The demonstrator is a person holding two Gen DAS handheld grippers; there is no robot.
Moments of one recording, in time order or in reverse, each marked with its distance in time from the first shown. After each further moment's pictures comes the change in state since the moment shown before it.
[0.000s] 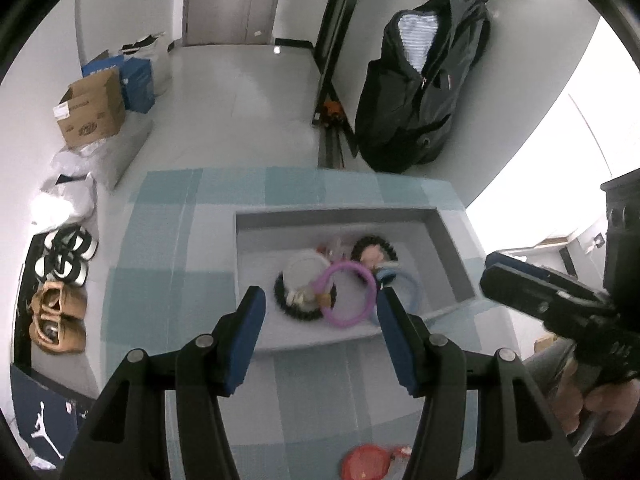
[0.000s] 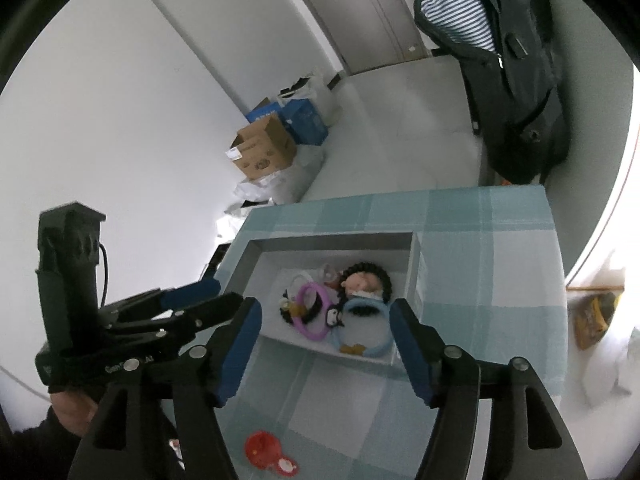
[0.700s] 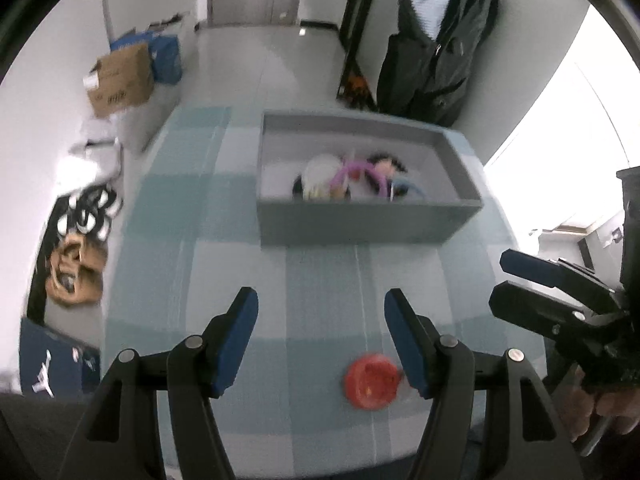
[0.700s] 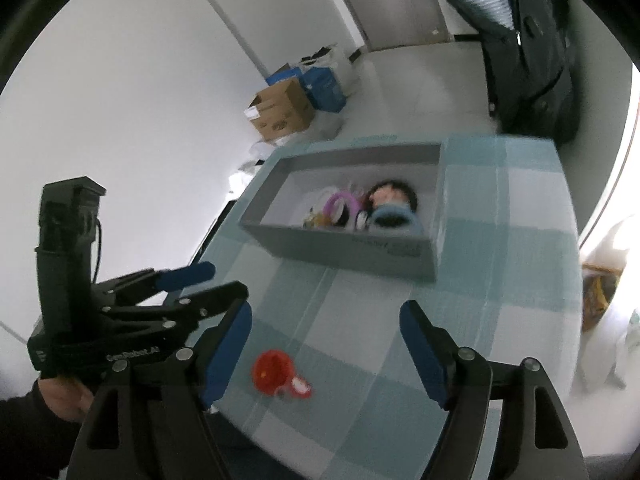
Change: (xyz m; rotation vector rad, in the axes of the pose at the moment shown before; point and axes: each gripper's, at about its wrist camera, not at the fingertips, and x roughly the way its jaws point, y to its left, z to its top) left arm -0.011 -0.005 -0.060 -0.046 0.066 0.083; right arm -0.008 0.022 -0.066 -0.085 0.105 0.025
